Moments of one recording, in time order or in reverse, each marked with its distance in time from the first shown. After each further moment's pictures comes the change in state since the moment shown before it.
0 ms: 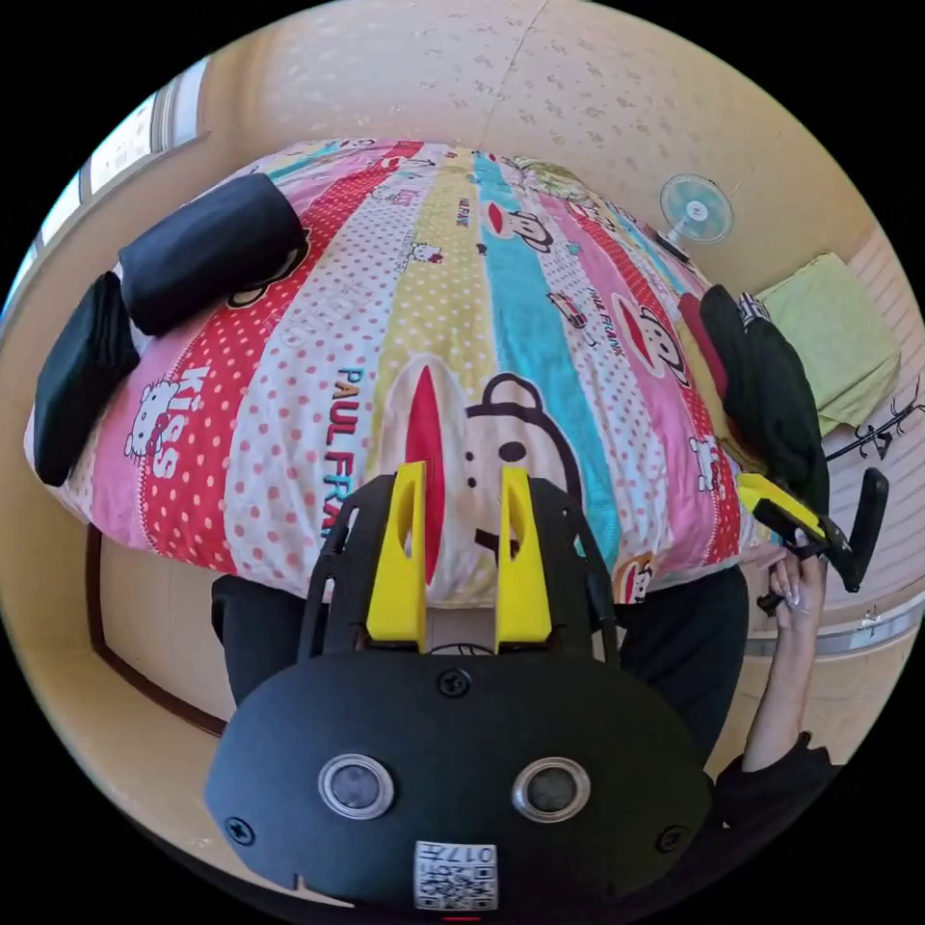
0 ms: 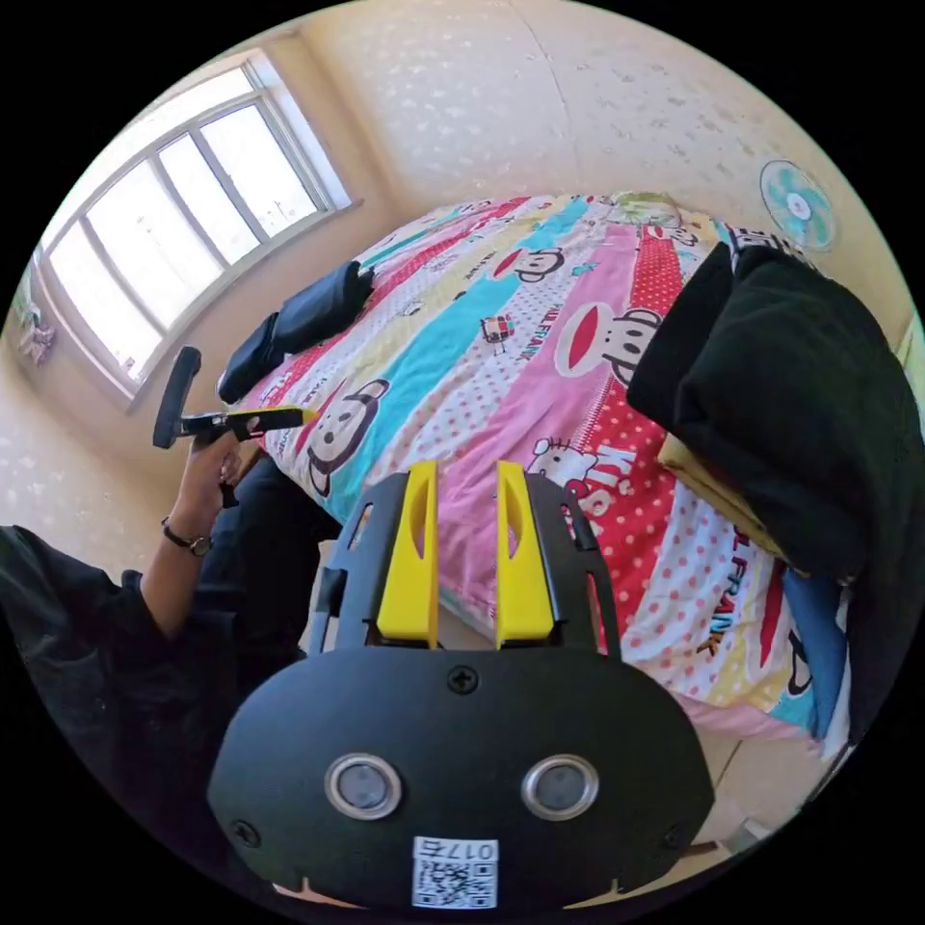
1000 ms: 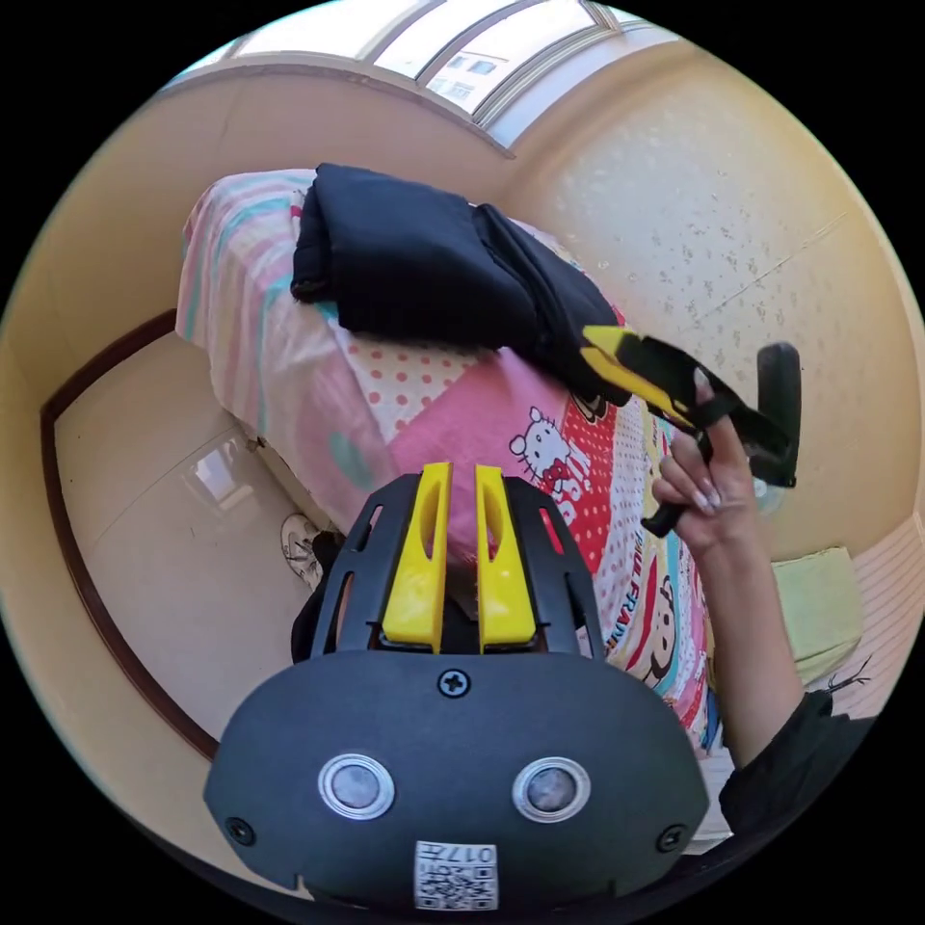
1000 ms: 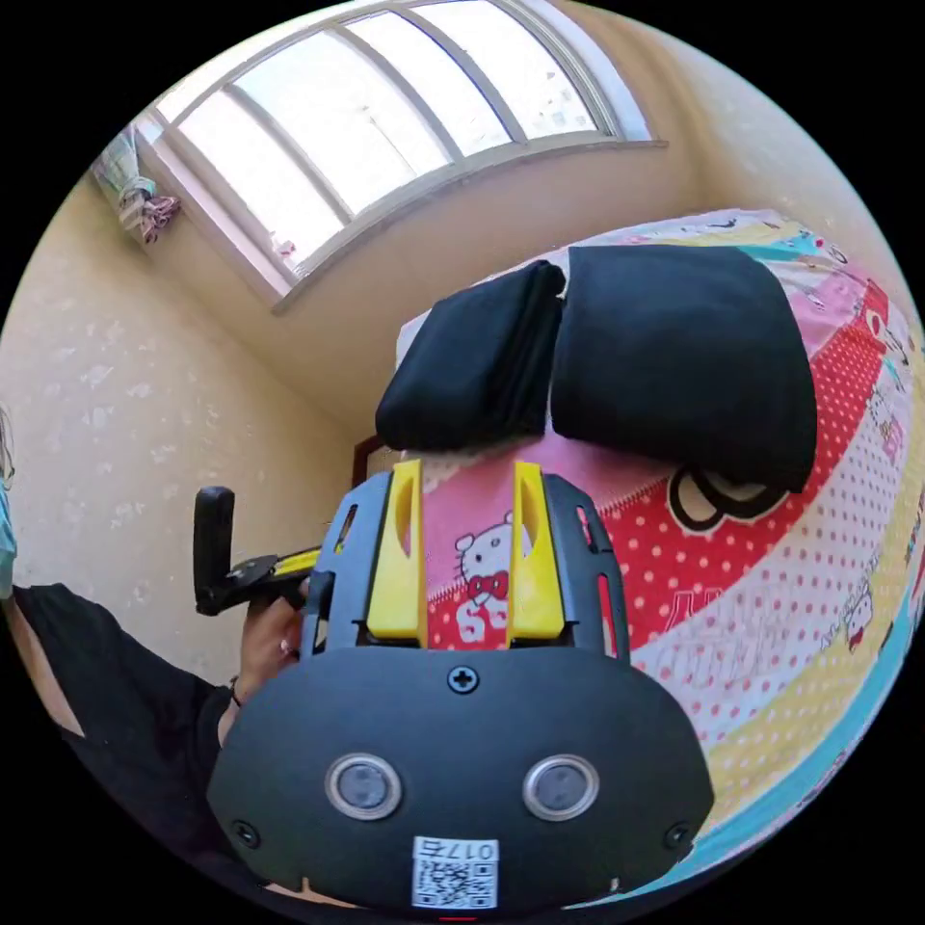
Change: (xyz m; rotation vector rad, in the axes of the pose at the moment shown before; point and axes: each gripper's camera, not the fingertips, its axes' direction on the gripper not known) left arm -0.312 0.016 -0.222 0.383 0.085 -0.623; right arm -0.414 -0.278 0.390 -0.123 -0.451 -0.531
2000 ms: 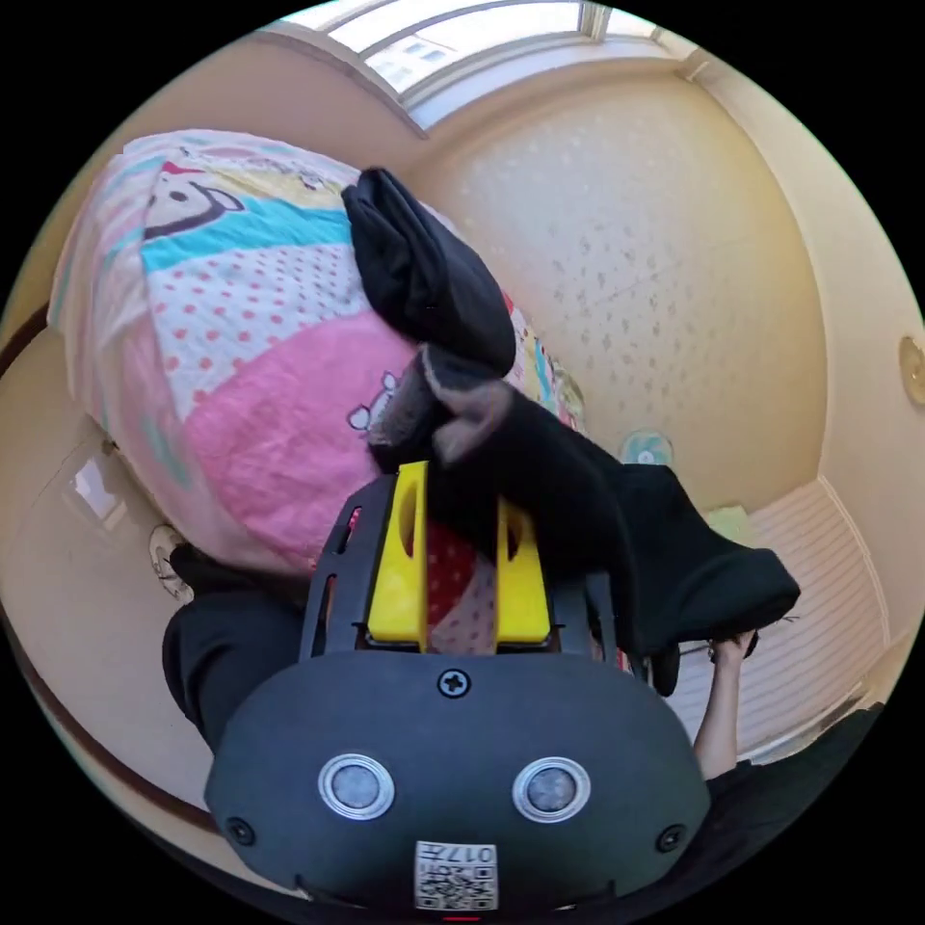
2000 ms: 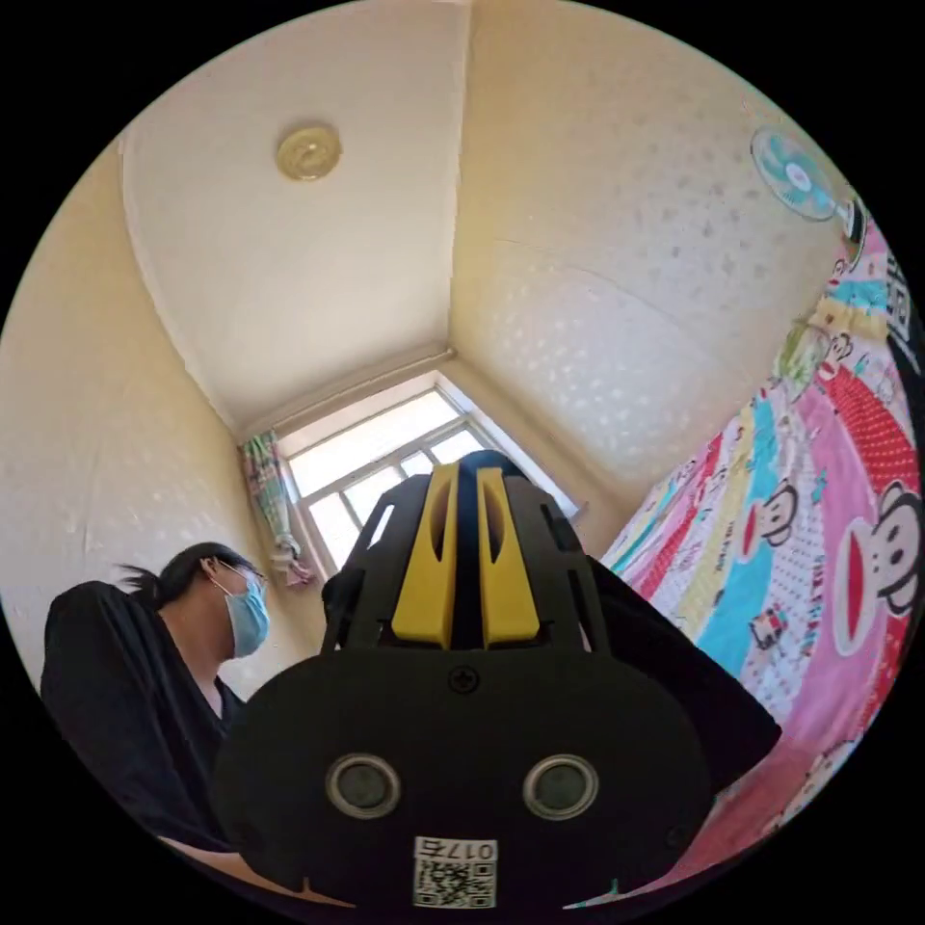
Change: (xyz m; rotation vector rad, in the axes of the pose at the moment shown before) left arm 0.147 -0.040 0.050 -0.130 0.423 0.124; right arm 0.320 0.498 -0.572 1.256 0.106 0.423
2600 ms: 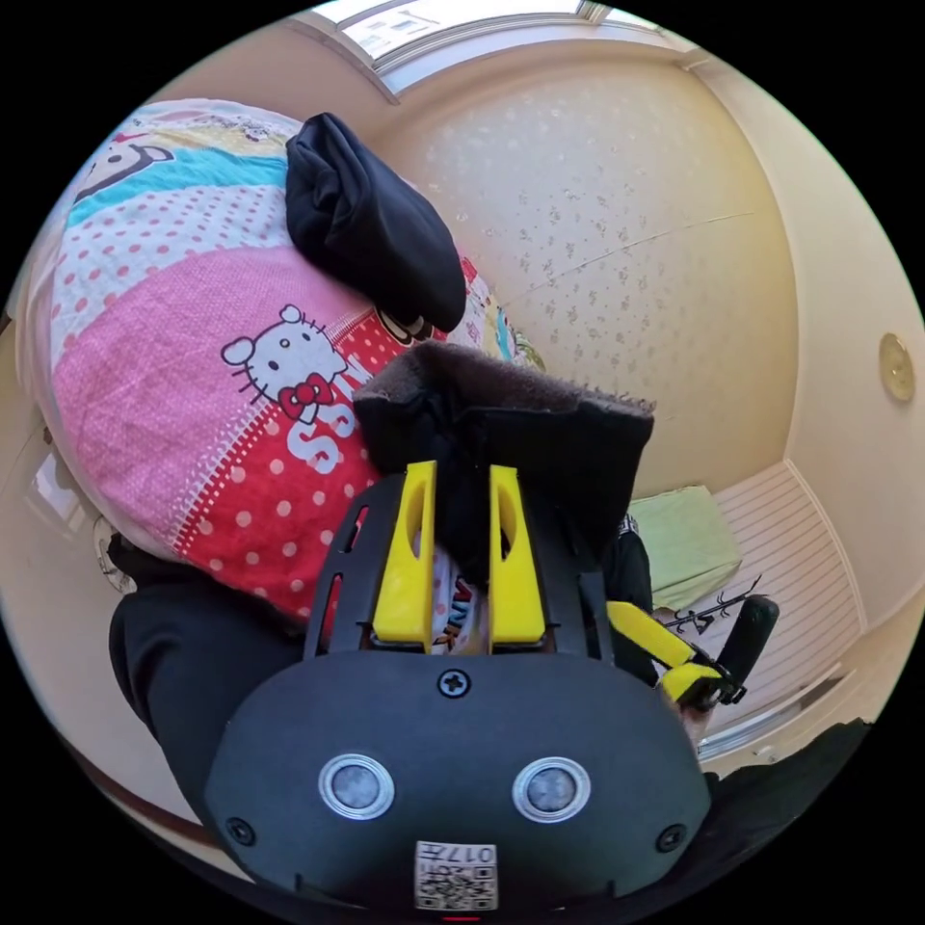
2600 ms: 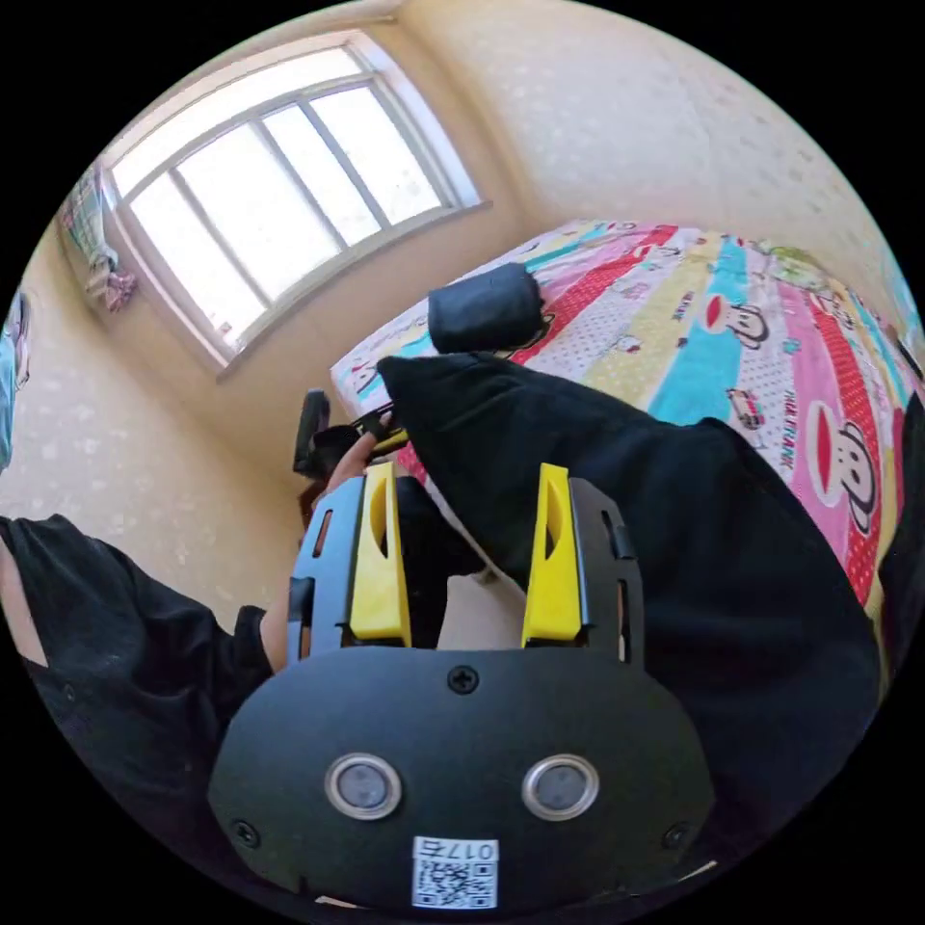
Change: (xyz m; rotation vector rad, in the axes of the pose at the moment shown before) left arm 0.029 0.009 0.074 -0.012 0.084 0.006; right arm -0.140 0.163 0.469 -1.115 0.166 -0.434
